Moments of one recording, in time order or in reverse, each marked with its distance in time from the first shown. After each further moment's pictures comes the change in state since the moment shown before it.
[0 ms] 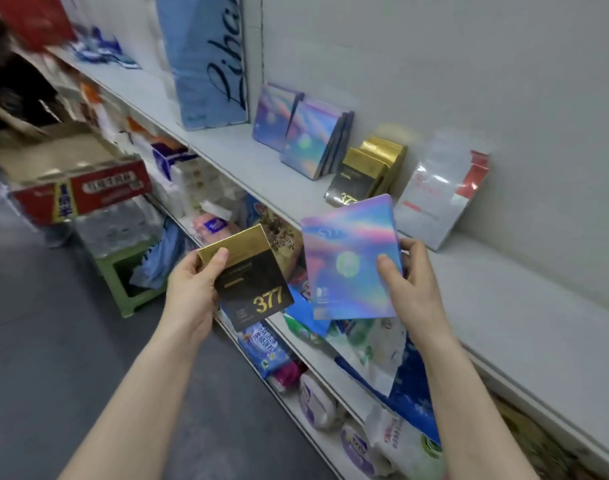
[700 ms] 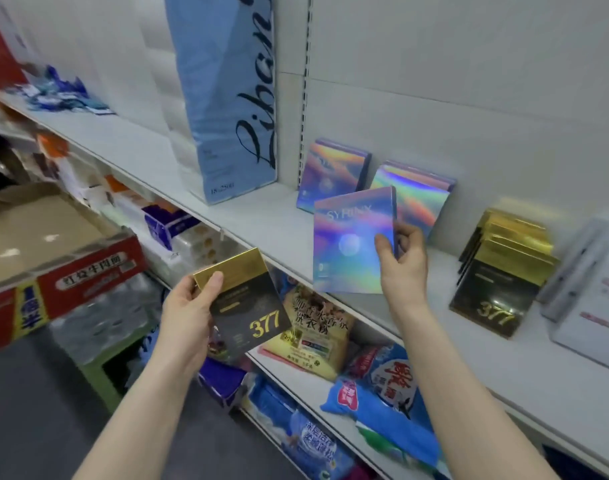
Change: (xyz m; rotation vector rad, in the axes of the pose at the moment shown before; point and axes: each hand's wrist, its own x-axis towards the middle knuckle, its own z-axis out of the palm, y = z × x) left_hand 0.347 0.084 -0.076 0.065 -0.145 -0.053; right_hand 0.268 -0.019 0.290 0.092 0.390 -0.097
